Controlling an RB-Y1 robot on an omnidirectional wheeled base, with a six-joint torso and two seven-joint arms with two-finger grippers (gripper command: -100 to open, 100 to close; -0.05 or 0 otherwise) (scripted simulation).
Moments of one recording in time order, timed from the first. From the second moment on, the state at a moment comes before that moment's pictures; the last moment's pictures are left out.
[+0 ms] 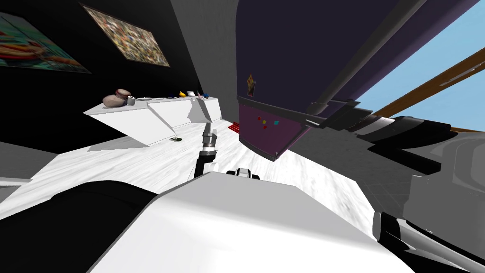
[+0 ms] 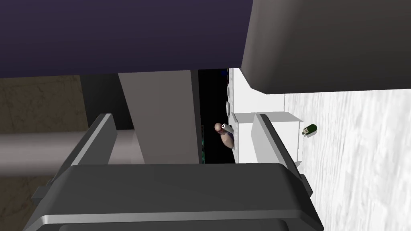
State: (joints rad) left arm 0.51 -0.05 -0.06 -2.26 0.00 -0.37 -0.14; right arm -0.06 -0.97 -0.67 -1.94 1.22 -0.96 0.46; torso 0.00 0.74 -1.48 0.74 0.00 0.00
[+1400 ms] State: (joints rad) left arm 0.51 -0.05 -0.06 -2.26 0.00 -0.37 -0.14; right arm -0.01 -1.06 -0.72 -1.90 1.29 -0.91 0.36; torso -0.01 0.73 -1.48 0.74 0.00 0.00
